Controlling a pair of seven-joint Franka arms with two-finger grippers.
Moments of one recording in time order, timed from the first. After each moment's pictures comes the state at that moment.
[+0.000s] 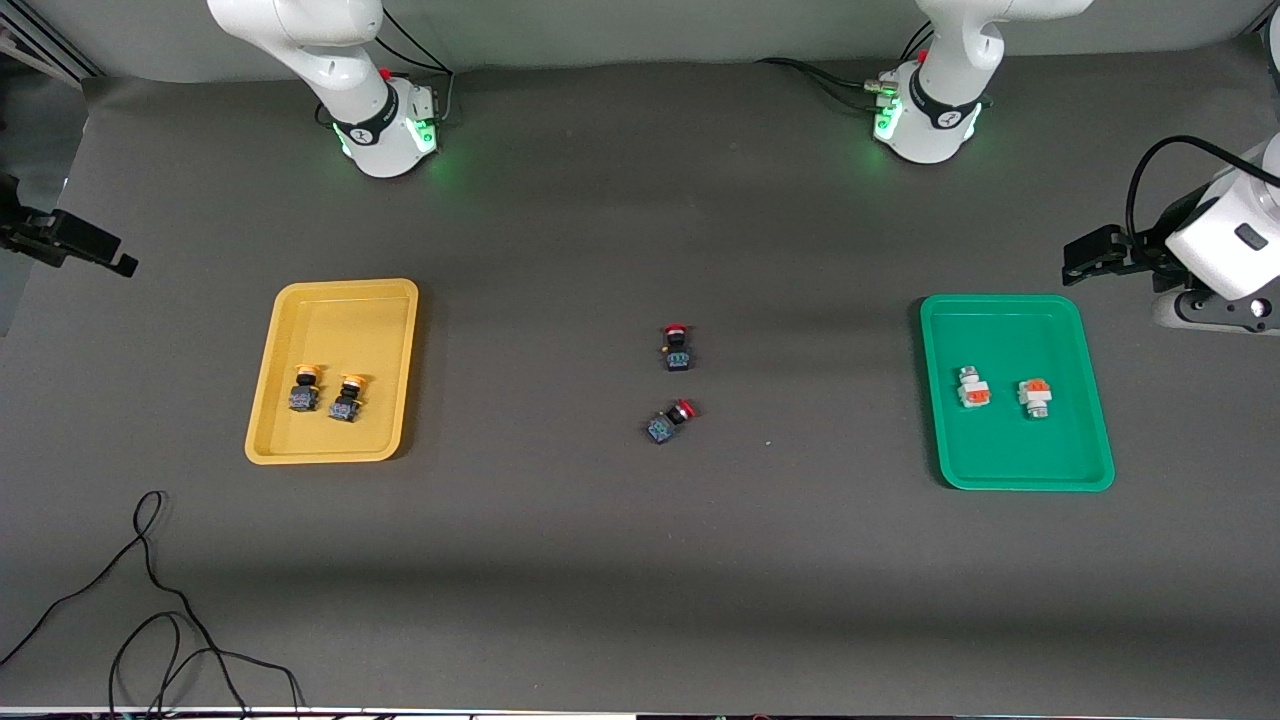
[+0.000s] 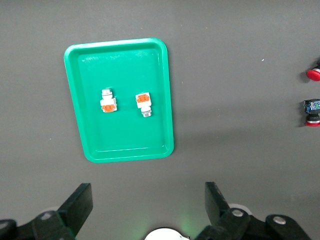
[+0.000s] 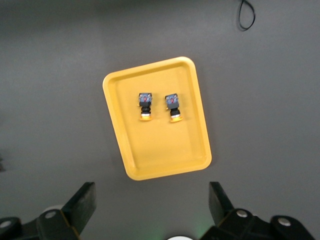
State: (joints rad) left arm -0.09 0.03 0.03 -1.60 -0.01 1.50 0.04; right arm -0.10 -0.14 -0.06 -1.78 0.04 1.59 0.06
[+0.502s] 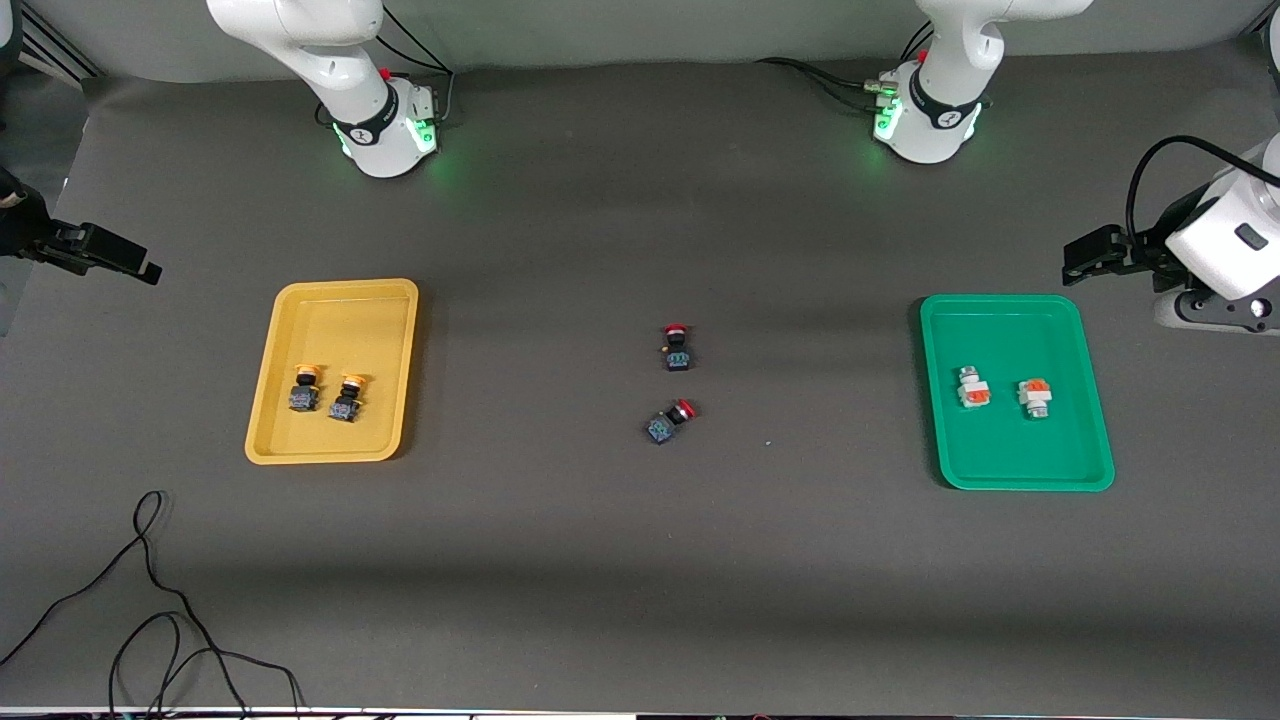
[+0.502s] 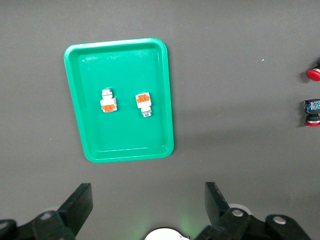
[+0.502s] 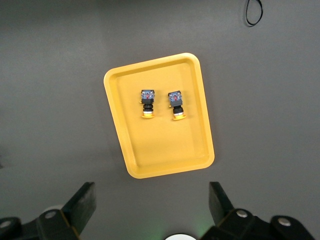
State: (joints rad) left arm -0.09 0.03 0.03 -1.60 -0.01 1.50 0.04; right arm -0.09 -0.11 -0.05 -1.76 0.04 1.58 0.06
